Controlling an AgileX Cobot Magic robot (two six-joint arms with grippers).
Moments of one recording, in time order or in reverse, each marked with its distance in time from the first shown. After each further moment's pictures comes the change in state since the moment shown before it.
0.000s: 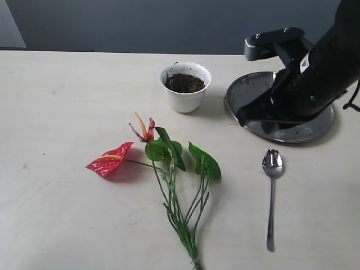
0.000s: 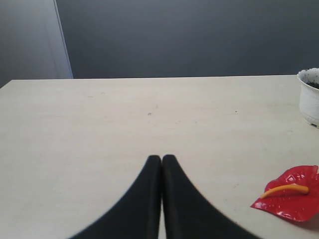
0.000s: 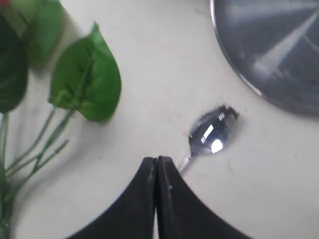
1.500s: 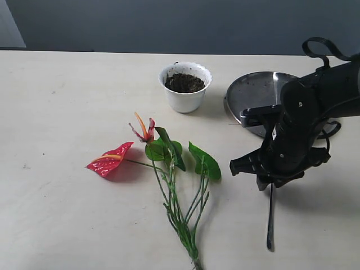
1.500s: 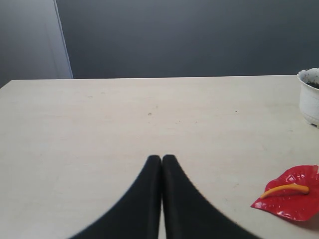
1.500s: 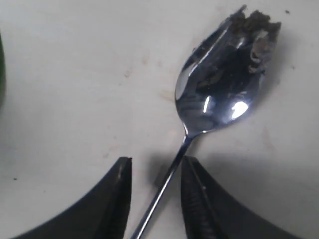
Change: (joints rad) left arm 0.000 0.000 0.000 0.000 0.000 0.000; right arm 0.000 0.309 0.153 -0.064 -0.183 0.247
